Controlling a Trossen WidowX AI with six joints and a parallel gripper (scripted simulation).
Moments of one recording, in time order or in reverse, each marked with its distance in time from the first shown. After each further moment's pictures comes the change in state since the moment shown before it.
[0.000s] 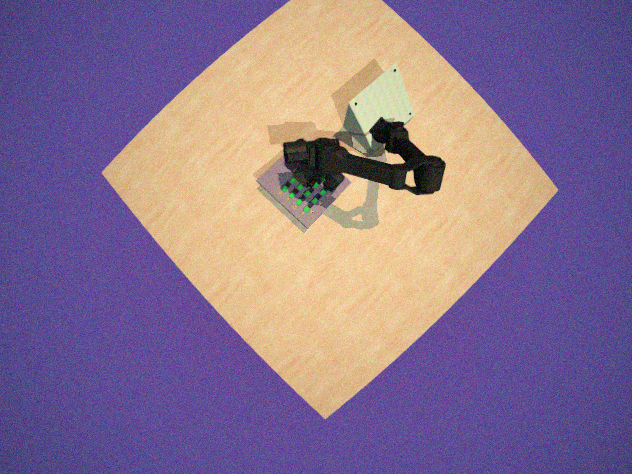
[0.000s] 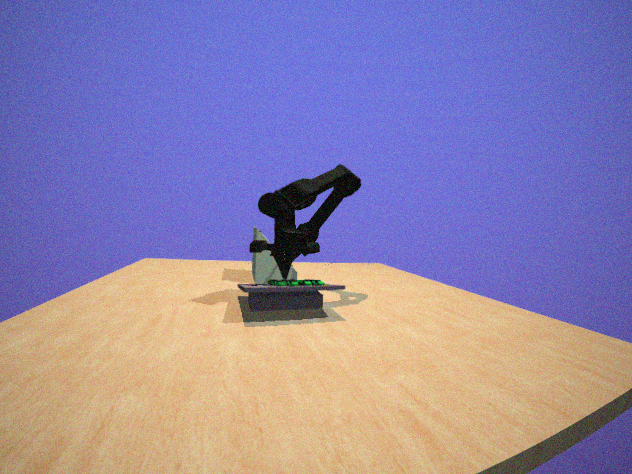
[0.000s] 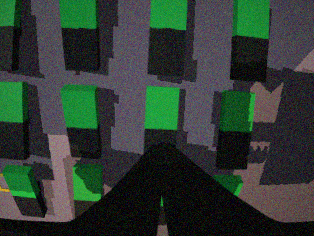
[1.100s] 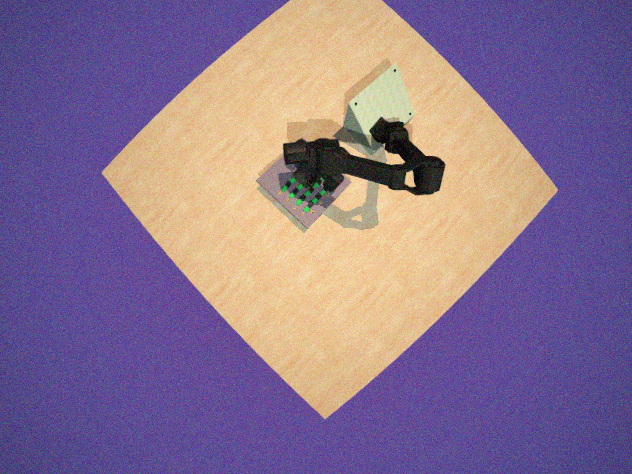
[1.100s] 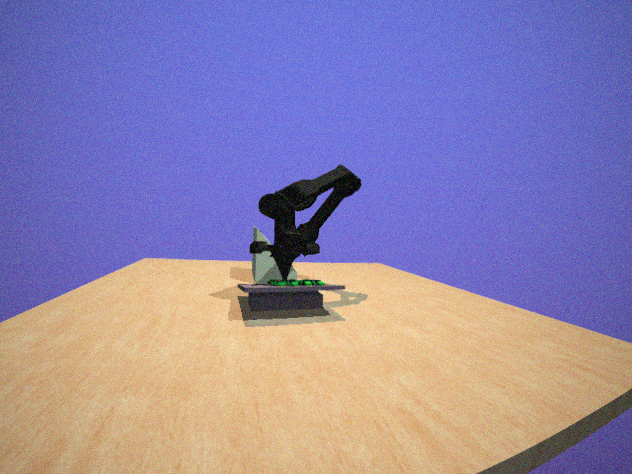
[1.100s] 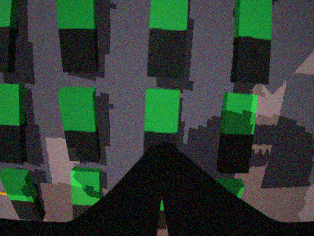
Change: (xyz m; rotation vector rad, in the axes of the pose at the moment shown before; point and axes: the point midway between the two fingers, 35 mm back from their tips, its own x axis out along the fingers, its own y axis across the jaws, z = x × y) arm 0.003 0.000 0.000 0.000 0.000 -0.001
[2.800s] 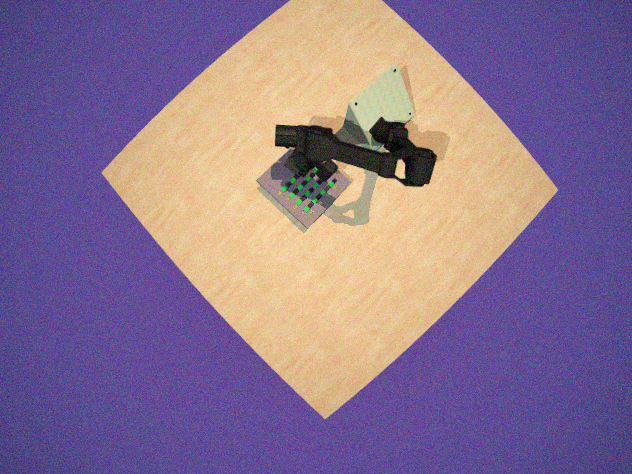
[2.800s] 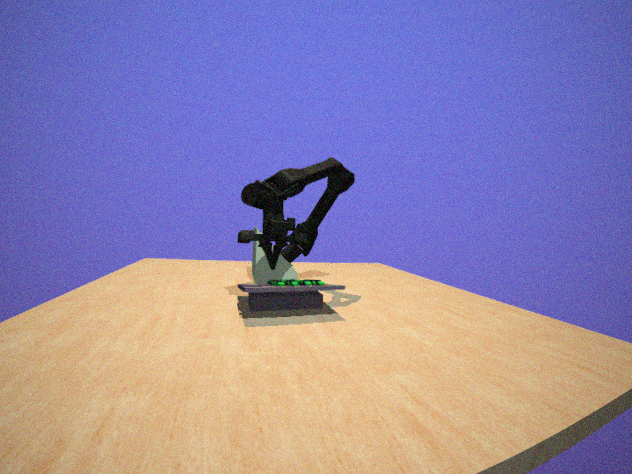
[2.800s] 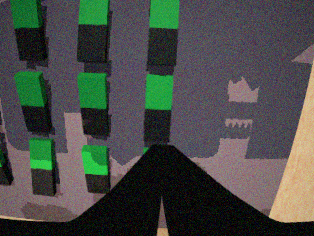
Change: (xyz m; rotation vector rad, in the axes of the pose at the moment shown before) arm -0.028 -0.034 0.001 -0.003 0.003 -0.003
